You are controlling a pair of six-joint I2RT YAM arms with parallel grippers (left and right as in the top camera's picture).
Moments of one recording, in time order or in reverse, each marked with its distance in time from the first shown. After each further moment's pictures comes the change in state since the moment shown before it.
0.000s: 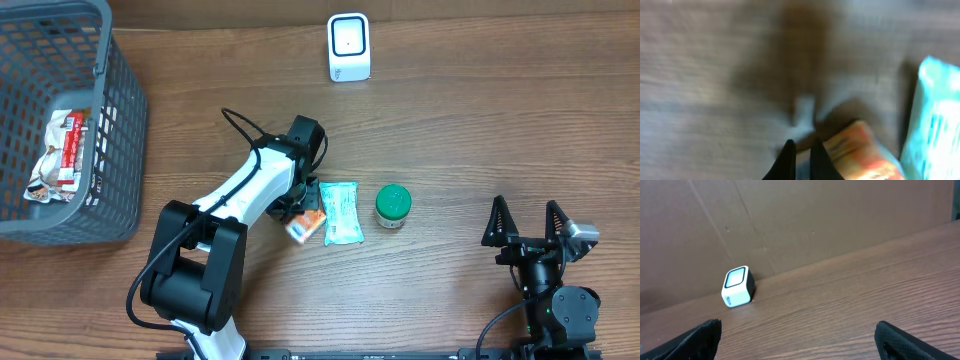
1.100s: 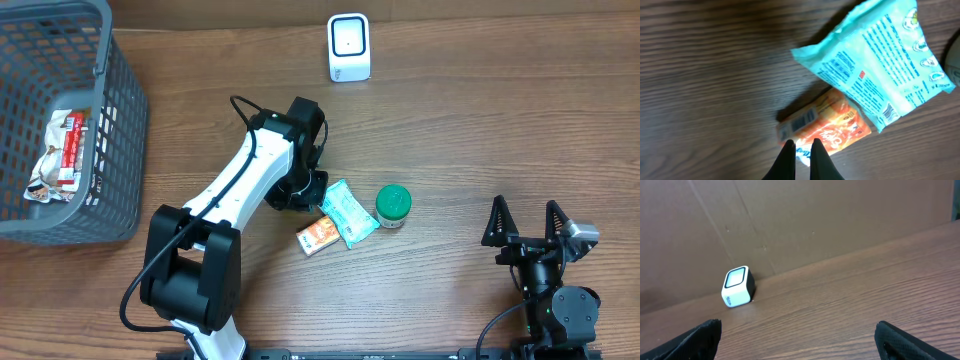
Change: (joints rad) left arm 0.003 0.000 0.180 -0.261 0.209 0.185; right arm 0.000 0.000 0.000 0.000 0.000 0.001
